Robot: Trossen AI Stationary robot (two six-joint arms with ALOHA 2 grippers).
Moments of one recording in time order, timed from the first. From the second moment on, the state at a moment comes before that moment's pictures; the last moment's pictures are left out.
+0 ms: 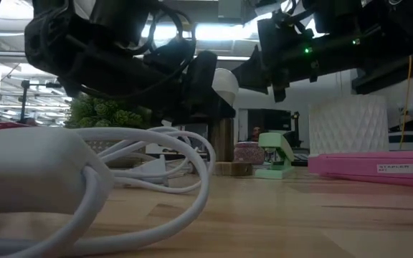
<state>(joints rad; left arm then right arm) -0.22 1.98 0.74 0.93 -0.73 -0.33 0.15 1.68 0.59 0.94 0.41 0.21</state>
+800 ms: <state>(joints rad) -0.25 1.97 0.74 0.99 -0.76 -0.13 0.15 1.69 0.59 0.91 0.41 0.20</state>
